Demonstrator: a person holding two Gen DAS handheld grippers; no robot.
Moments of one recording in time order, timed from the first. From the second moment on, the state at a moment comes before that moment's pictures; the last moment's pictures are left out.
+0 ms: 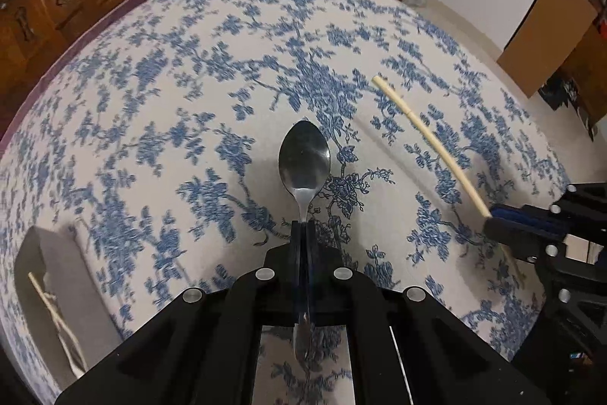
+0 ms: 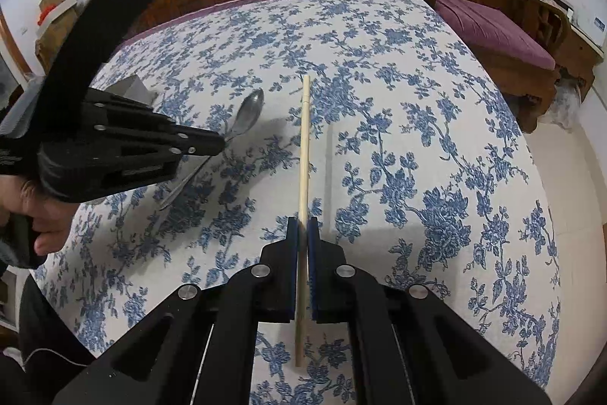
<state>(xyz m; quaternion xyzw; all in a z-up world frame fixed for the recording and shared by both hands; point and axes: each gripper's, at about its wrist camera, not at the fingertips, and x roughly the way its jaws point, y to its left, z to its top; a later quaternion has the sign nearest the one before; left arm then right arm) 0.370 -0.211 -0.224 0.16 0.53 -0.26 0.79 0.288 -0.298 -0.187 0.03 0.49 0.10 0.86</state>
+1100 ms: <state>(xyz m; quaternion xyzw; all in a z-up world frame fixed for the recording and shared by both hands) 0.344 -0.043 -0.120 0.07 0.45 -0.18 0.87 0.305 -0.180 -0.130 -0.01 0.45 0.18 0.88</state>
